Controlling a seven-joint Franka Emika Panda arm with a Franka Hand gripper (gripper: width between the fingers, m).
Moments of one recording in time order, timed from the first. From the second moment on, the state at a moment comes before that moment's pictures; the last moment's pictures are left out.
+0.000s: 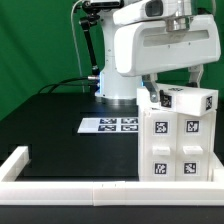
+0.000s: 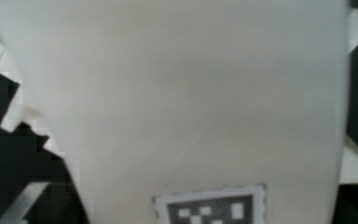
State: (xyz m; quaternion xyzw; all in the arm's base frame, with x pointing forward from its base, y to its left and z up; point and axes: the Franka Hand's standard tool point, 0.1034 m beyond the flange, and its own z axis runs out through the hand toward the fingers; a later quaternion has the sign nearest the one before) arm 0.602 0.068 0.151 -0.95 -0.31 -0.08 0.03
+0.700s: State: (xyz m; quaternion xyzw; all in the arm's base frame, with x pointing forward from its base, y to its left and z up) arm 0.602 0.067 0.153 -0.99 -0.09 -0.09 0.04
